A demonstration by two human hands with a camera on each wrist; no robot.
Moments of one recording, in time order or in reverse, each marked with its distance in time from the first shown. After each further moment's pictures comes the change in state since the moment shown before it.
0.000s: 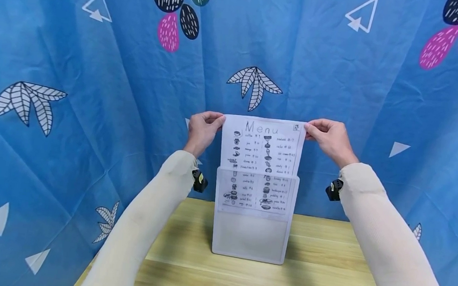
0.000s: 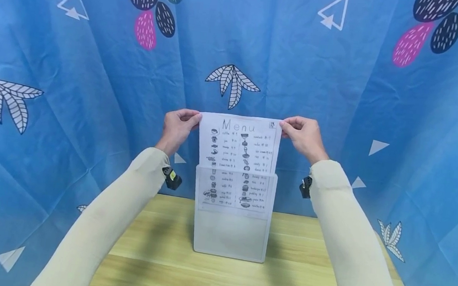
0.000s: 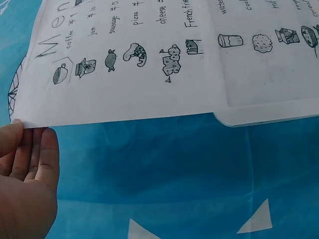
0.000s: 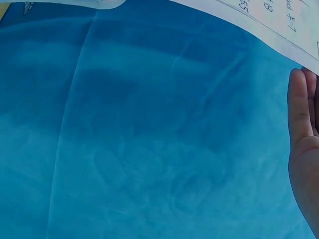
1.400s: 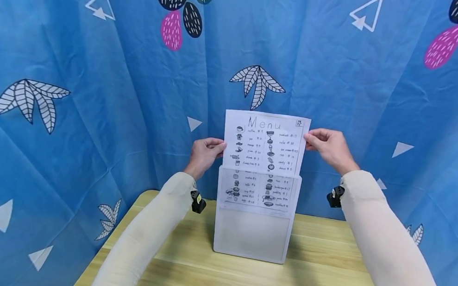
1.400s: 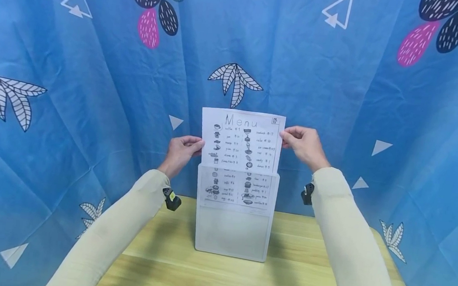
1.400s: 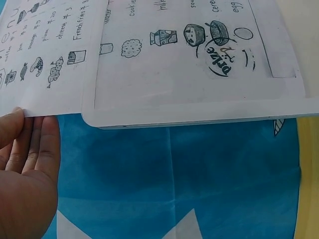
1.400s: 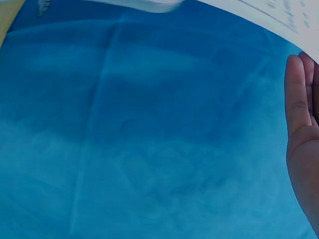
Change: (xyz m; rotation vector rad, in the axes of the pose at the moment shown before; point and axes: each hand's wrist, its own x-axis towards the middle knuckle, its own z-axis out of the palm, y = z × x) left_hand -0.027 -0.063 0.000 -0.059 -0.111 -0.172; right_hand -0.006 0.018 0.007 -0.002 -0.082 0.059
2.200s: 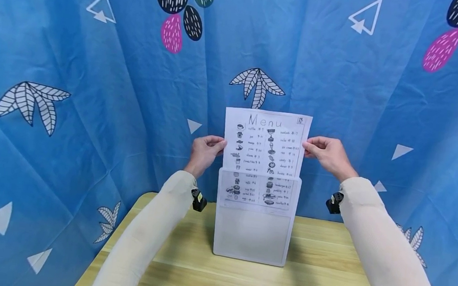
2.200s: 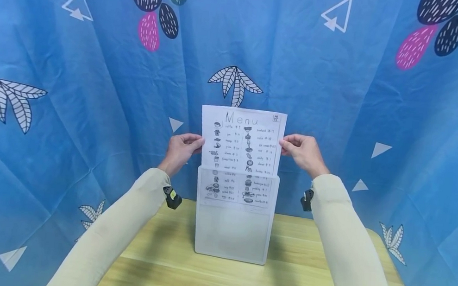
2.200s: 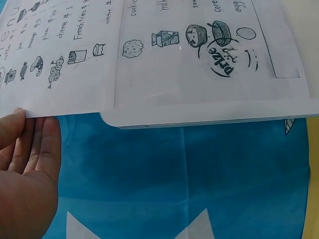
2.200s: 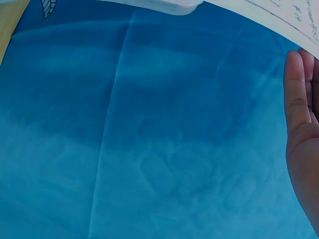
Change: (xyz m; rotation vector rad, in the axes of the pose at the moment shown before) left_hand 0.004 0.012 0.000 0.013 0.015 0.012; right_hand -0.005 0.009 0.005 0.000 -0.035 0.047
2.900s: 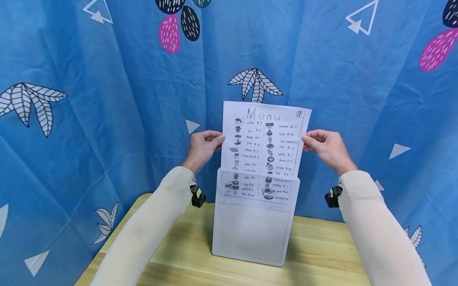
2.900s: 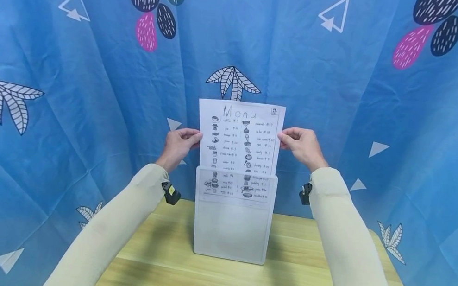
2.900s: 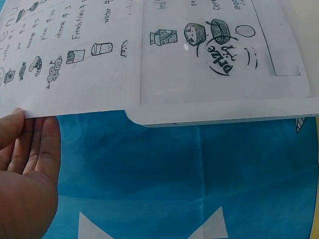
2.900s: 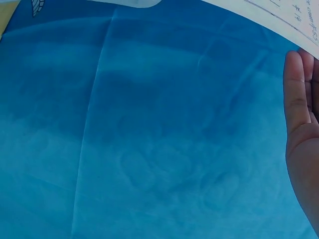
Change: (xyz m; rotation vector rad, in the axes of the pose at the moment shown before) left_hand 0.006 0.011 0.000 -0.021 0.018 0.035; right_hand 0.007 -0.012 -0.006 0.010 0.020 -0.037
